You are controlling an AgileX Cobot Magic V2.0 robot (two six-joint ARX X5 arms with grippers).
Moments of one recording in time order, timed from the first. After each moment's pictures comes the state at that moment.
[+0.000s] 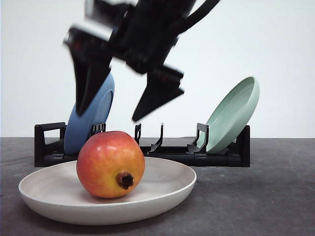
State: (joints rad) left_arx -0.04 0.54 0.65 -0.59 0.21 -0.09; right_arx 0.92 1.63 1.19 -0.41 -0.08 0.16
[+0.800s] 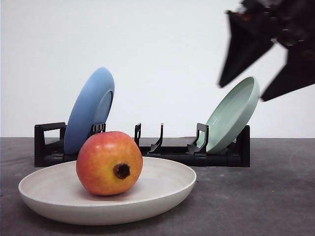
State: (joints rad) left_arx -0.04 0.58 0.65 -0.59 0.21 -0.09; right_arx 0.46 1.03 0.73 -0.43 -0.18 0.11
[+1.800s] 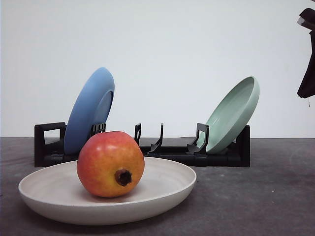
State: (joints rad) left_arx -0.04 0.58 0.65 -0.59 0.21 -0.10; right_arx 0.18 0.92 0.66 -0.46 -0.26 0.07
